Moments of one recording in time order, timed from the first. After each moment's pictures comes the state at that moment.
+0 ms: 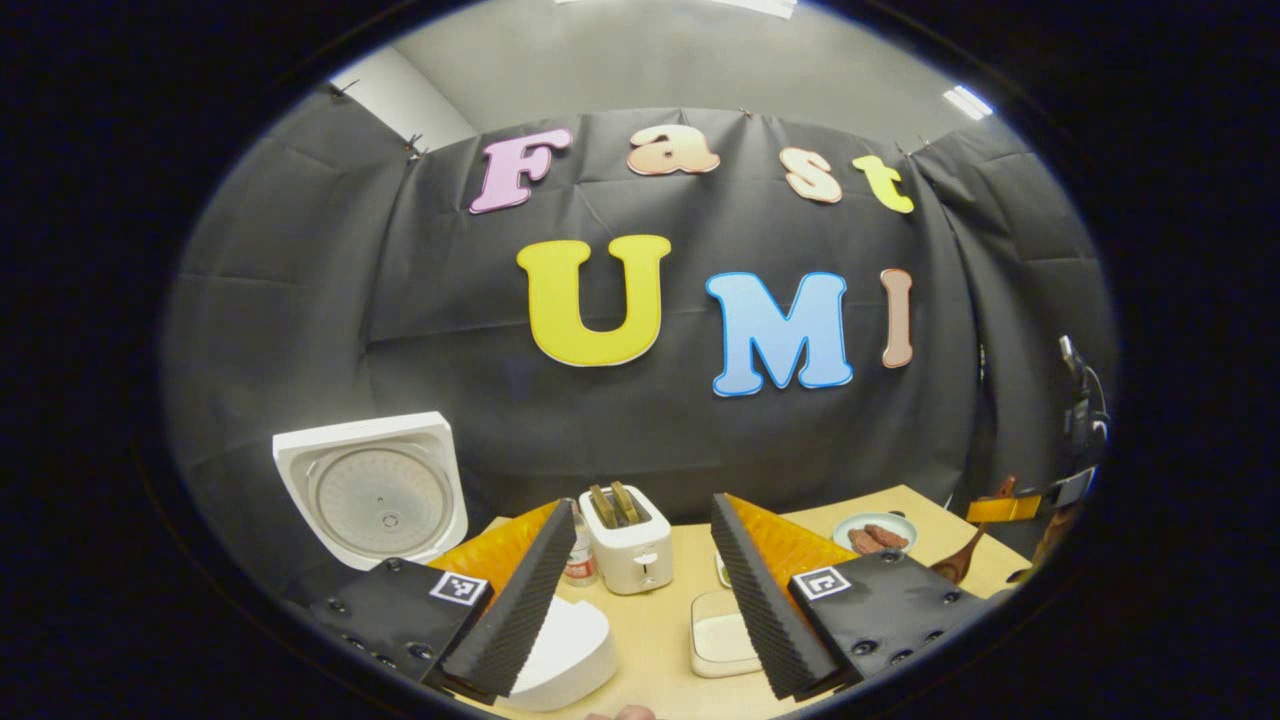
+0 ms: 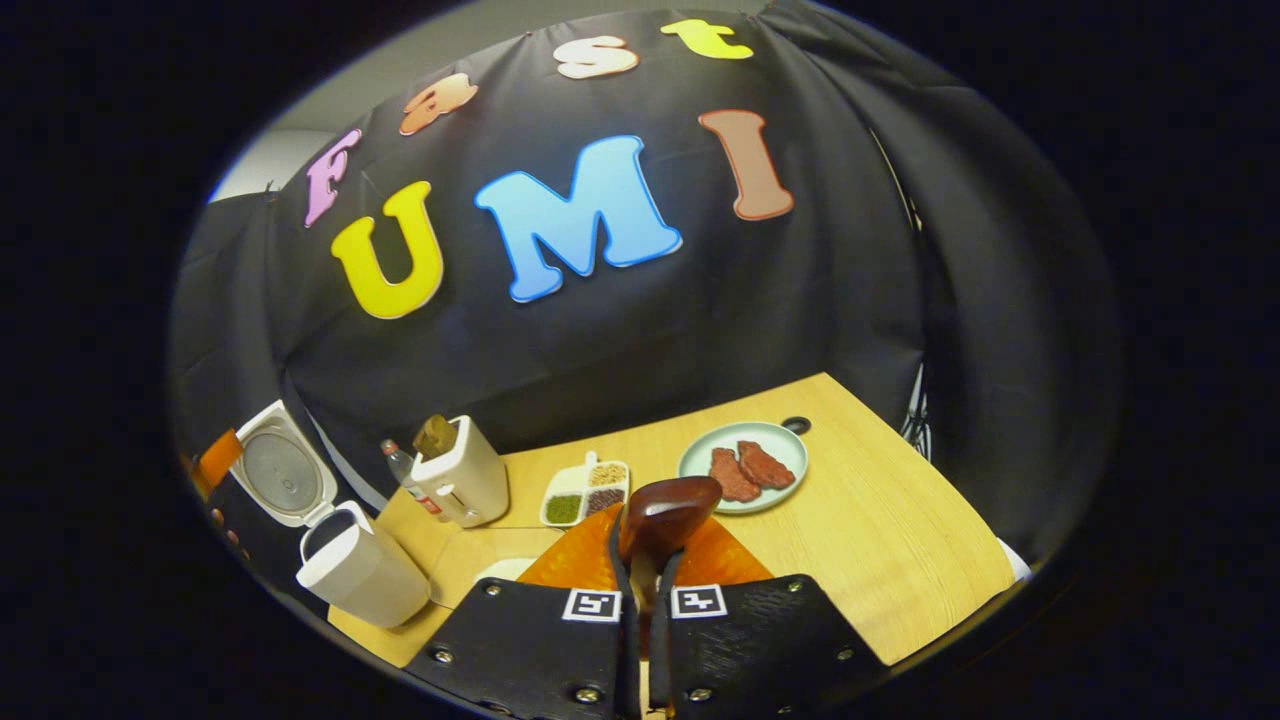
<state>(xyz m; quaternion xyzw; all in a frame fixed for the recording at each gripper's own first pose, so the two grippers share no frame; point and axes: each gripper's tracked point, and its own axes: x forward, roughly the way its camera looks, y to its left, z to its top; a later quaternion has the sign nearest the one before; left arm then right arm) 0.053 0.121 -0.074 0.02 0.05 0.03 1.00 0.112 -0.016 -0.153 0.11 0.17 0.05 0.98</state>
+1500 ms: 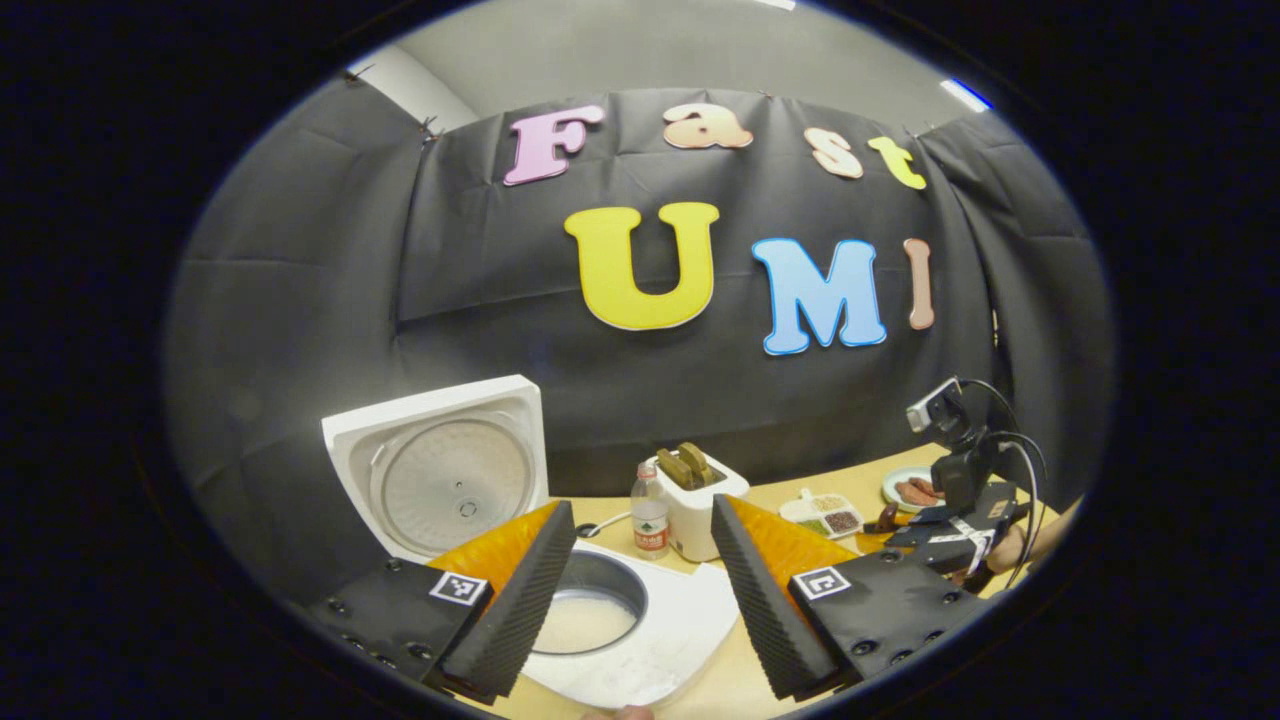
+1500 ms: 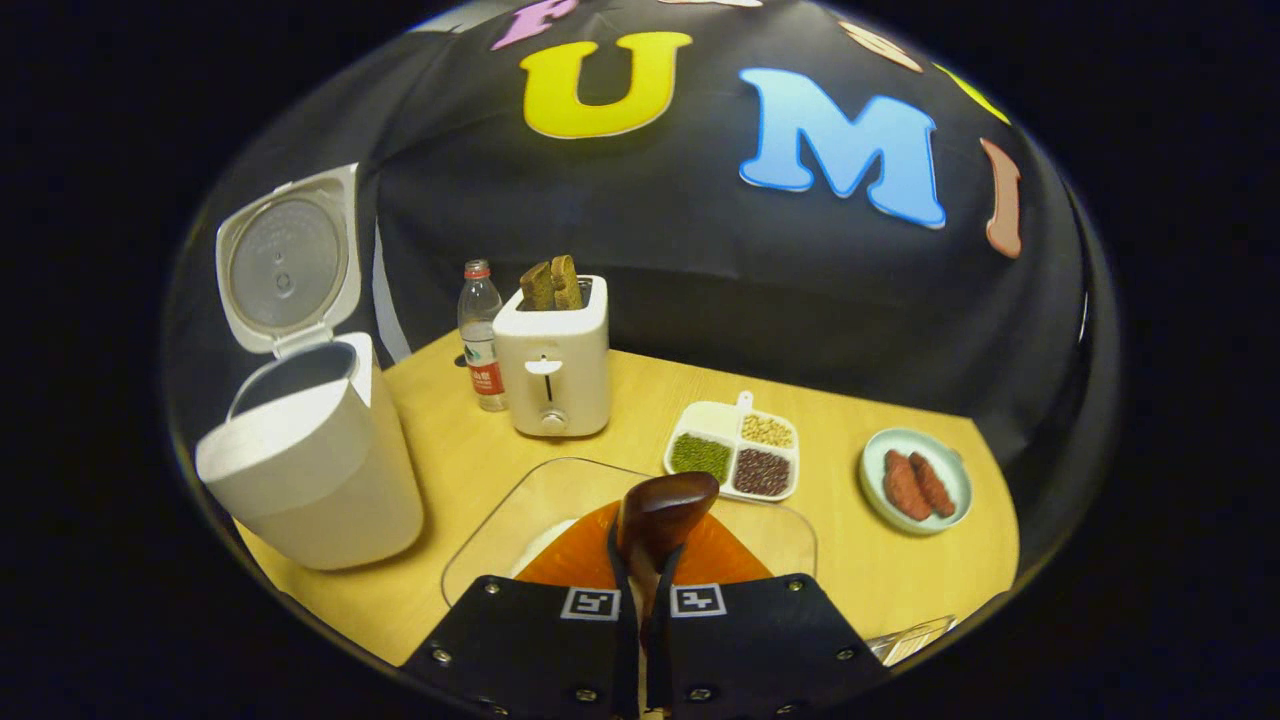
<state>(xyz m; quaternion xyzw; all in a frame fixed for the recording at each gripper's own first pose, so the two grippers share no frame) 0.028 0.245 -0.115 0.03 0.09 0.04 0.99 0.174 0.205 -0.306 -0.04 0.26 0.15 0.95</state>
